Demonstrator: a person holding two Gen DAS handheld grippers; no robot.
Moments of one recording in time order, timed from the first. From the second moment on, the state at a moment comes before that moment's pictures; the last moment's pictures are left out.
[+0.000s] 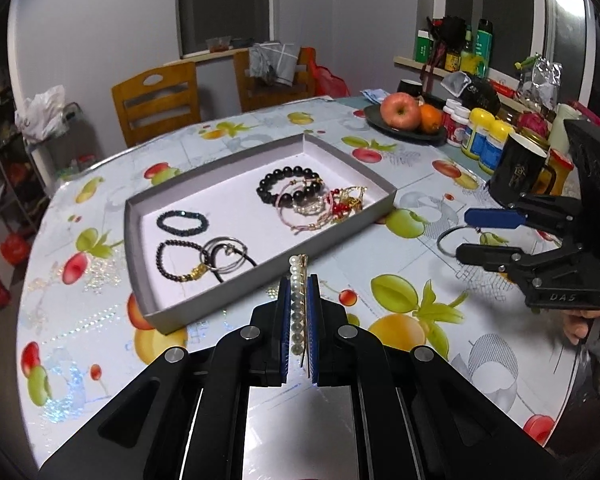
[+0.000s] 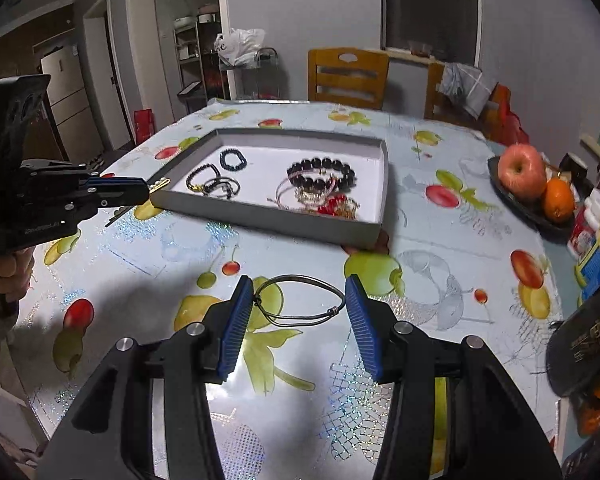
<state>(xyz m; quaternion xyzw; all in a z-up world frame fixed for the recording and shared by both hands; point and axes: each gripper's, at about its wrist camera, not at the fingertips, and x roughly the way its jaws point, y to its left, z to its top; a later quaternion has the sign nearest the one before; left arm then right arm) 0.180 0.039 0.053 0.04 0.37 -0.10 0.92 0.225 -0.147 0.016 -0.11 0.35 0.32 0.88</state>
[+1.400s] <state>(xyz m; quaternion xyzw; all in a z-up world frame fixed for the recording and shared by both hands) 0.215 0.073 0.054 0.00 0.36 -0.09 0.93 0.285 -0.097 0.056 -0.10 0.31 0.33 0.88</state>
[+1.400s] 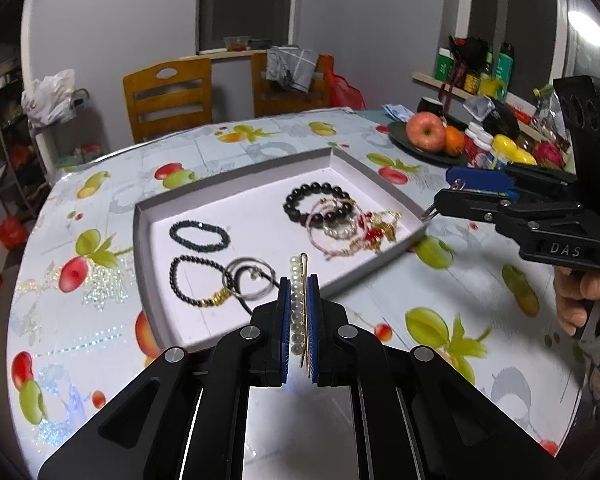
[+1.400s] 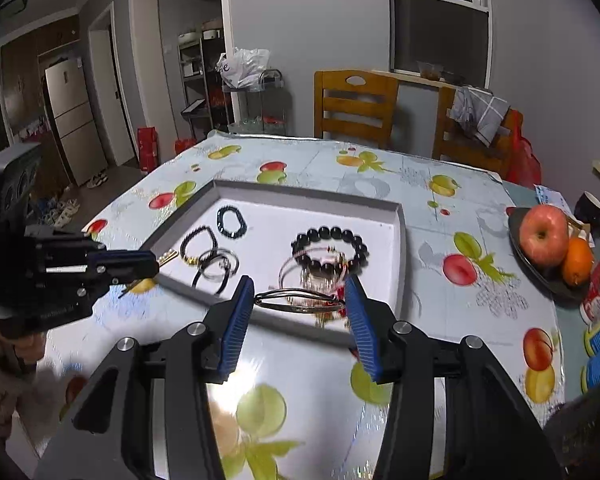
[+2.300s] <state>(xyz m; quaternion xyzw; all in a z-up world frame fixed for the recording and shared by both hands) 0.278 0.109 0.001 -0.04 0.38 -0.04 0.92 0.355 -0.051 -0.012 -0.08 0.35 0.31 0.88</state>
